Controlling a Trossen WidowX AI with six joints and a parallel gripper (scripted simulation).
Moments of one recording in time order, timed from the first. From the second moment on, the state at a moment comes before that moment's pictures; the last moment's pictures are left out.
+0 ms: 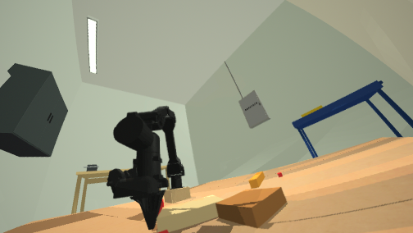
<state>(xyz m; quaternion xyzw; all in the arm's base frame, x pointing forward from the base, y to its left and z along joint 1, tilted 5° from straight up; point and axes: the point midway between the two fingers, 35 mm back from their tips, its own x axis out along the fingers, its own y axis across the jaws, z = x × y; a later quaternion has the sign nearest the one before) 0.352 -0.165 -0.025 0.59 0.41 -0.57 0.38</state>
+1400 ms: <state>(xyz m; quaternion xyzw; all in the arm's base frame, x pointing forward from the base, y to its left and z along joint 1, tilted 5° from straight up) 0.370 -0.121 -0.022 0.60 0.41 -0.57 0.38</state>
